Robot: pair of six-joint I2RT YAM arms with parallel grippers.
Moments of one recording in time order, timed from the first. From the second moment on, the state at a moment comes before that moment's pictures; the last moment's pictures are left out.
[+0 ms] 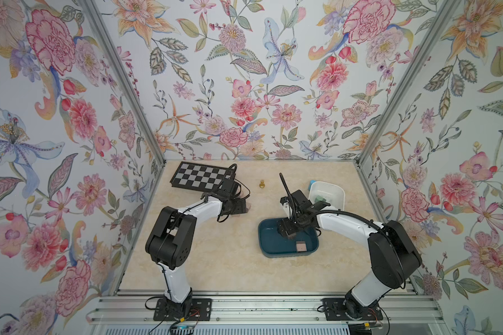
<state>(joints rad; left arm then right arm) -0.42 1.85 1.17 -0.37 -0.01 -0.45 0.62 1.65 1.06 -0.59 -0.07 0.16</state>
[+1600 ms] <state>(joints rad) -0.64 1.75 1.25 -0.45 -0.03 -0.46 0.41 1.50 1.01 -0.60 -0.15 0.19</state>
